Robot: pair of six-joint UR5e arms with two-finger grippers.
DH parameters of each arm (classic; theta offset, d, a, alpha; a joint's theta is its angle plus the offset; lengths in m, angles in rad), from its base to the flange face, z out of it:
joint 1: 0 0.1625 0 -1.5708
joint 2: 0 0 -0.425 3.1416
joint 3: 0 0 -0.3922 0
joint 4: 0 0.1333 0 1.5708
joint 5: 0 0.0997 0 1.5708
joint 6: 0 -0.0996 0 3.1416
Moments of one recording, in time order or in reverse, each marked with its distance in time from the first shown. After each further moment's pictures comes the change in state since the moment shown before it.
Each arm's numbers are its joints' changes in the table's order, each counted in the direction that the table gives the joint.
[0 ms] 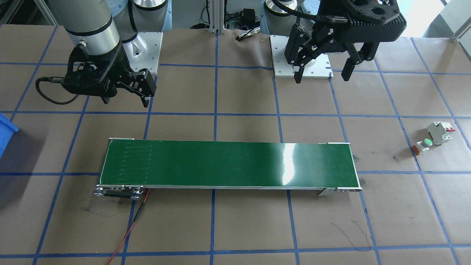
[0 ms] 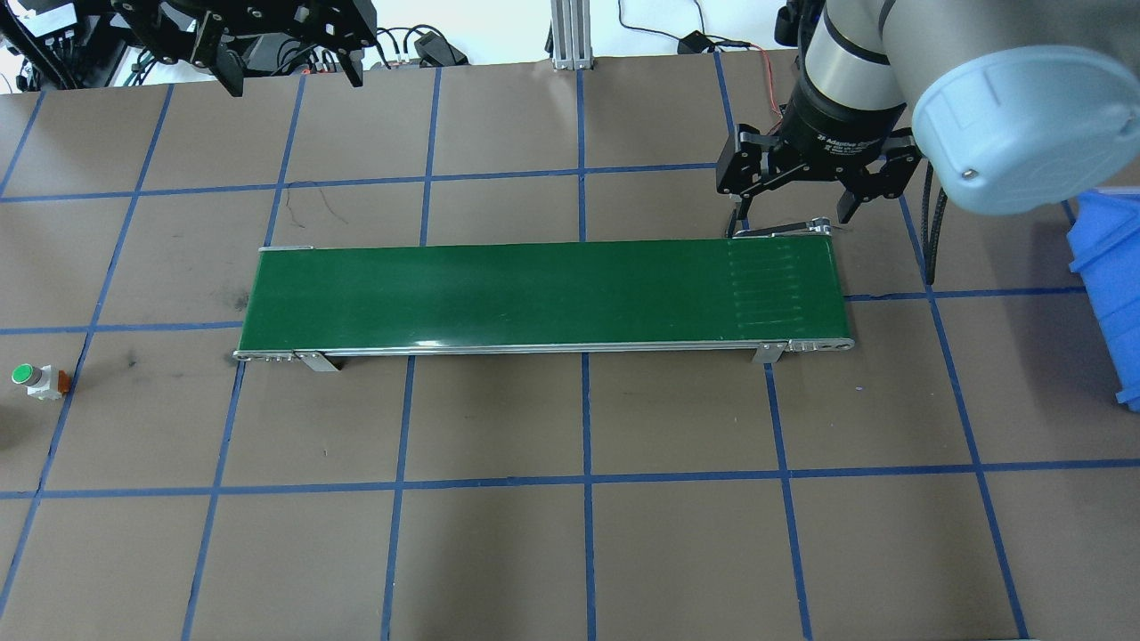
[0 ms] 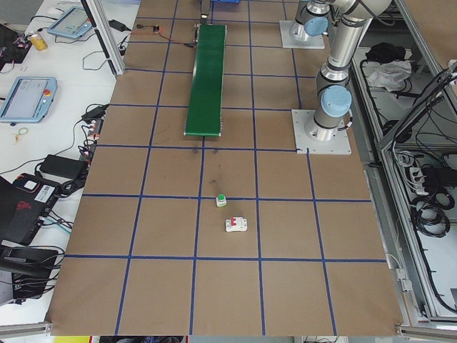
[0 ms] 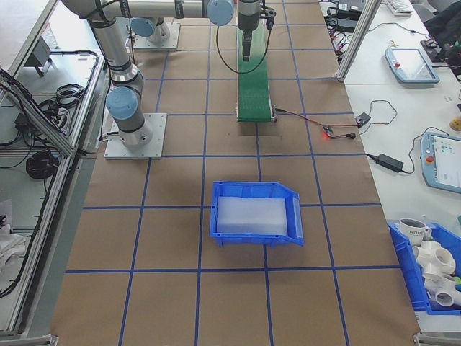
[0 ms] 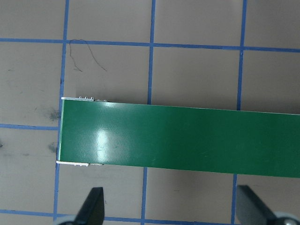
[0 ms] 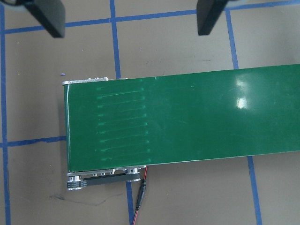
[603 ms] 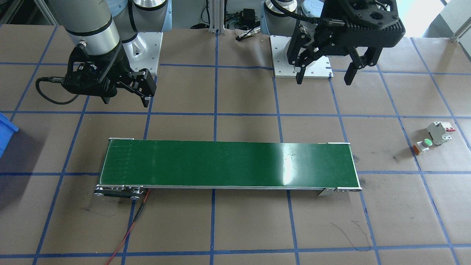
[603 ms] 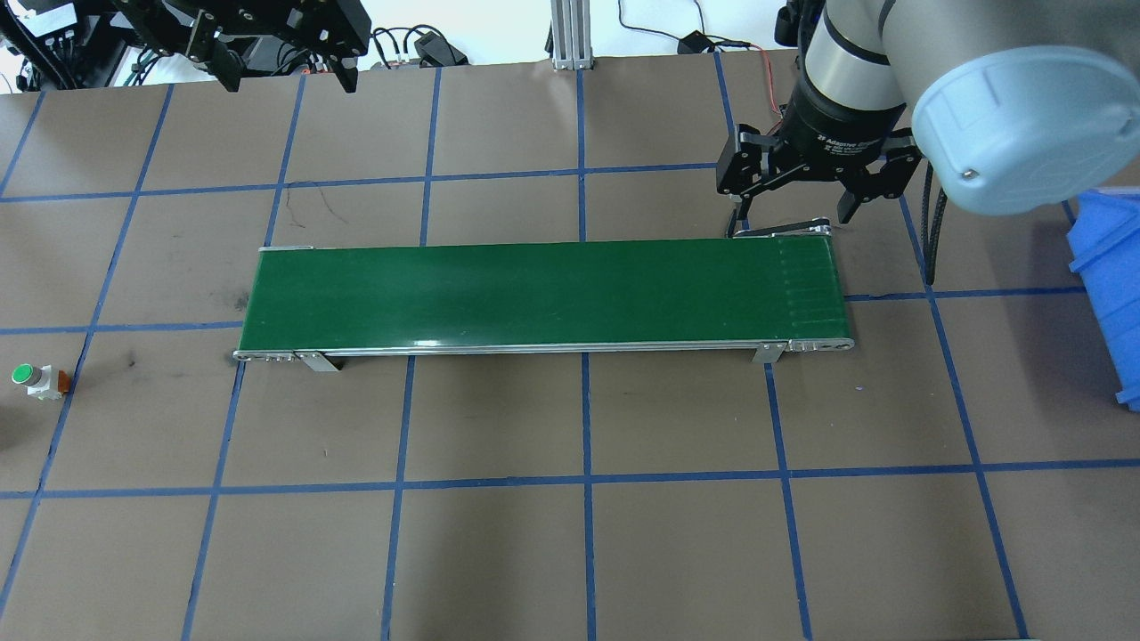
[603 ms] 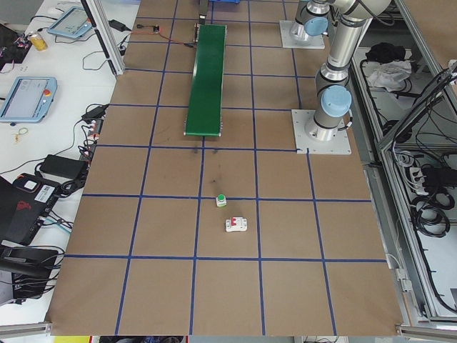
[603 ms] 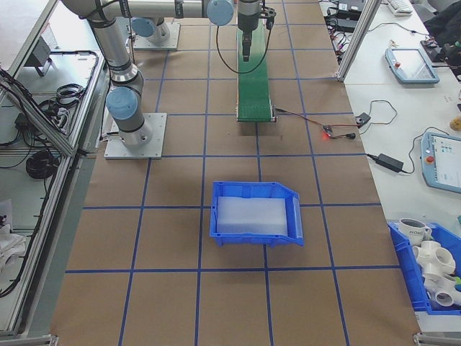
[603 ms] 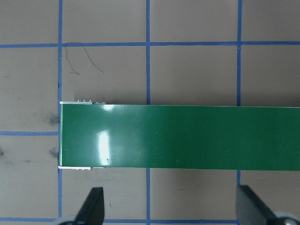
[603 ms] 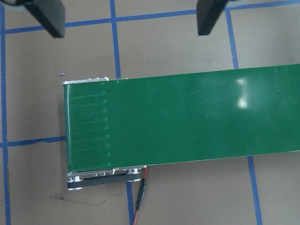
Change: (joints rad) left arm 0.015 0.003 -0.003 0.000 -0.009 -0.119; right arm 0.000 0.000 0.000 0.000 -0.001 0.000
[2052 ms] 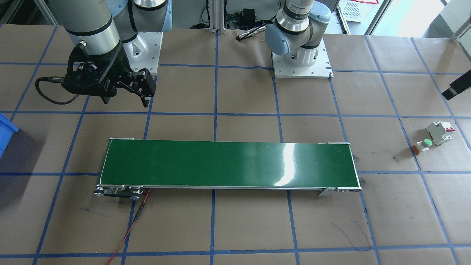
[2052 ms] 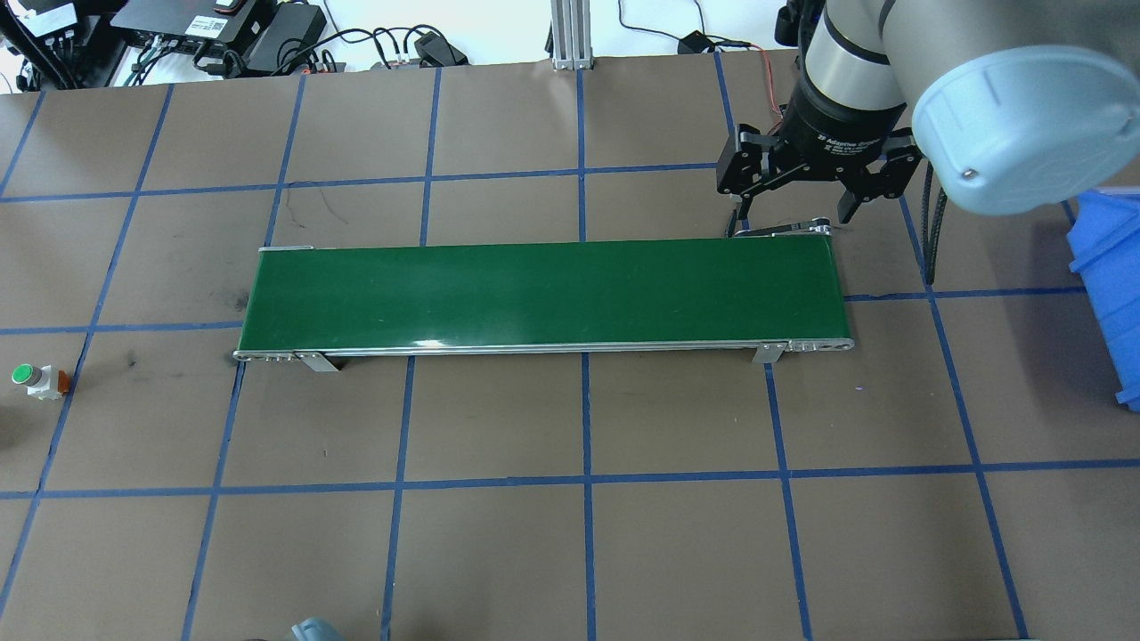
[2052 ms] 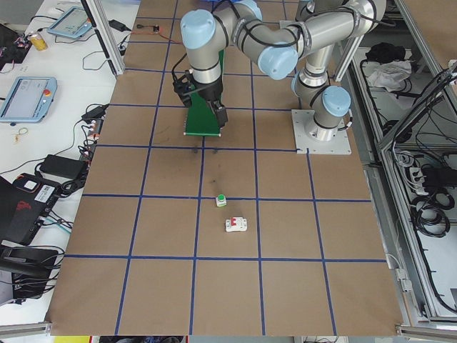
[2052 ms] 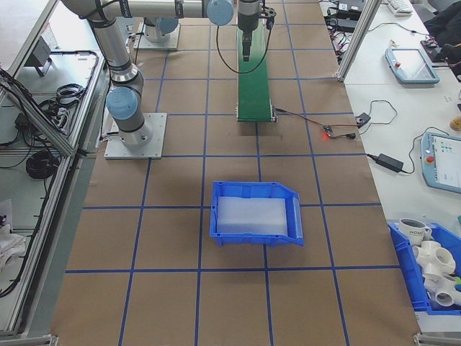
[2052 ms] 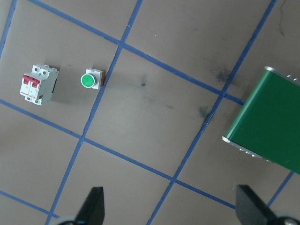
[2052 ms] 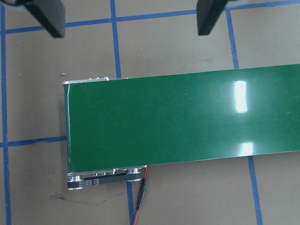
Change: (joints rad) left arm 0.735 0.038 -0.134 -0.076 0.014 -0.222; right arm 0.000 0.000 0.000 0.000 -0.001 0.000
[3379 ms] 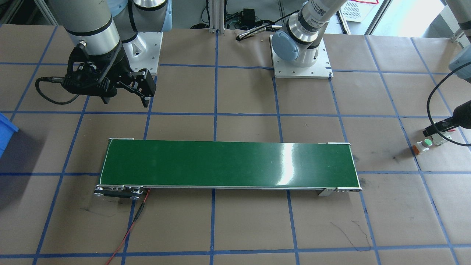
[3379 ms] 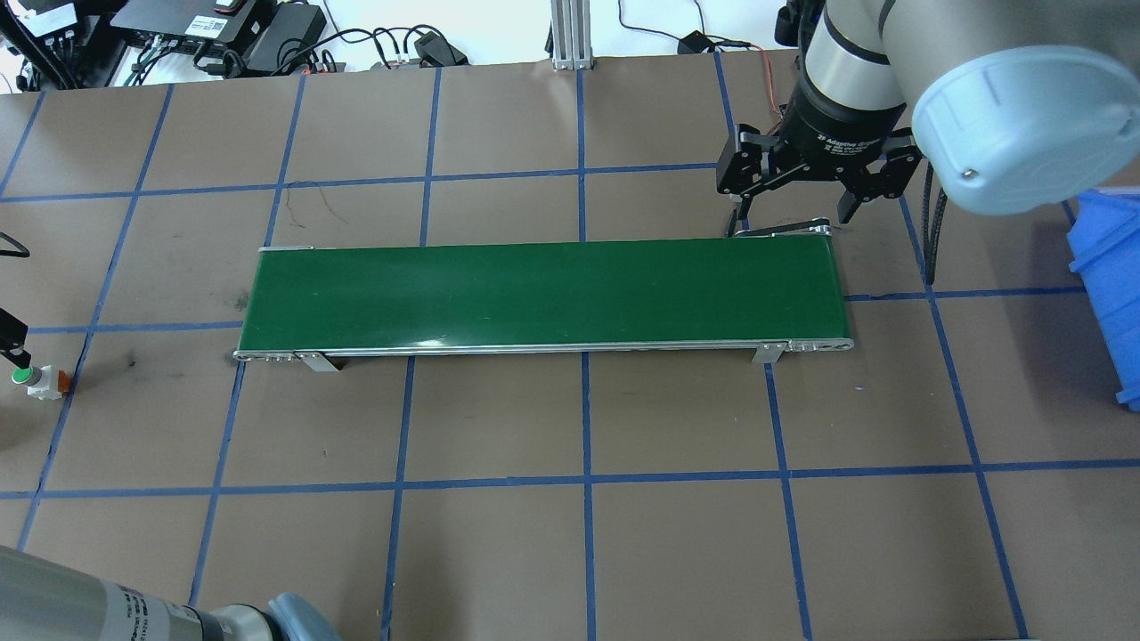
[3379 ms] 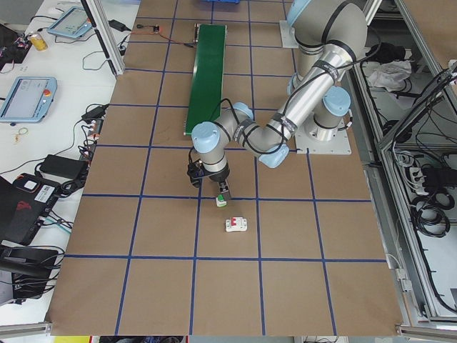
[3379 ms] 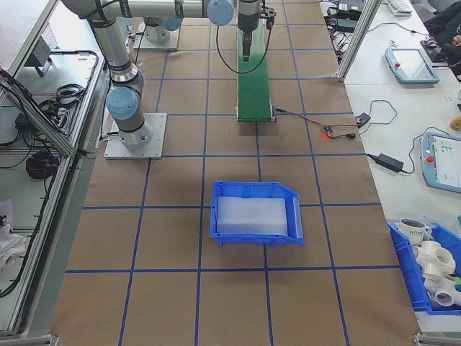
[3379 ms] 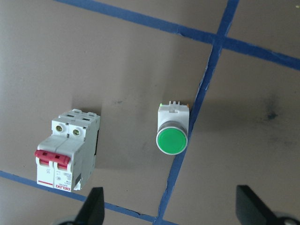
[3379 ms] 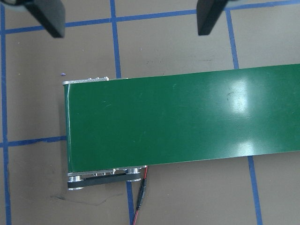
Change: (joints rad) left arm 0.179 0.246 -0.333 0.587 0.128 -0.357; right arm 0.000 0.000 0.000 0.000 0.000 0.000
